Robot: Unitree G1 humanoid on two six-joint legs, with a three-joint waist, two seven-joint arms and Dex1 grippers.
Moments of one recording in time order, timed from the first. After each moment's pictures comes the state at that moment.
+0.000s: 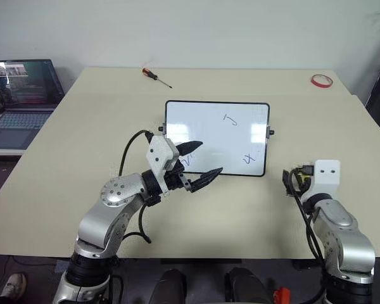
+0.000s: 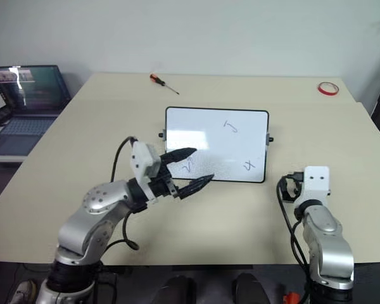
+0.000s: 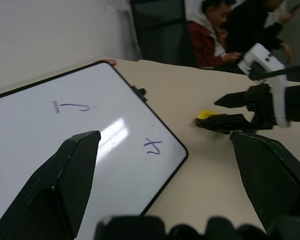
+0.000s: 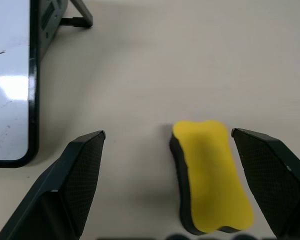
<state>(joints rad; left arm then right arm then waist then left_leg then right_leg) -0.29 0.45 -0.09 -0.44 -0.45 0.47 -0.76 -0.09 -0.19 -0.24 -0.51 0.08 0.85 0.08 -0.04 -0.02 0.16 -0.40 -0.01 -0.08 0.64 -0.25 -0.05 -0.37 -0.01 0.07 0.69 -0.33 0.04</state>
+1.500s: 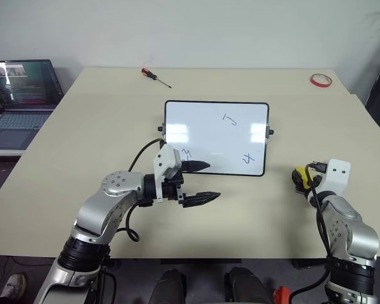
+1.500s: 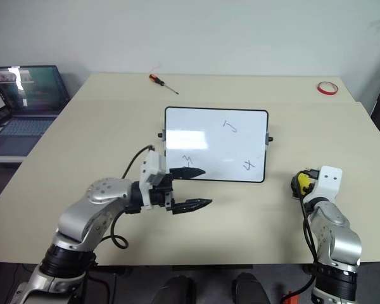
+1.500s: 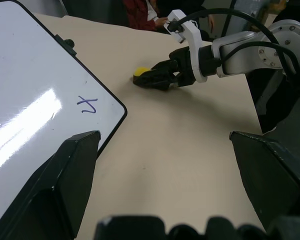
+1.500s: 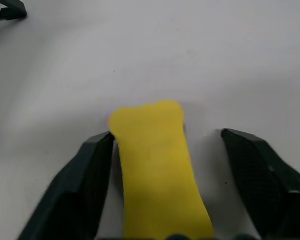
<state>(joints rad) -0.36 0.54 -0.14 -0.29 -0.49 0.50 -0.99 -0.18 -0.22 -0.37 -0.23 0.24 0.78 0.06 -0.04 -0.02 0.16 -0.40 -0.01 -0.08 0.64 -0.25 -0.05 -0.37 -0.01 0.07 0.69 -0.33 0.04</state>
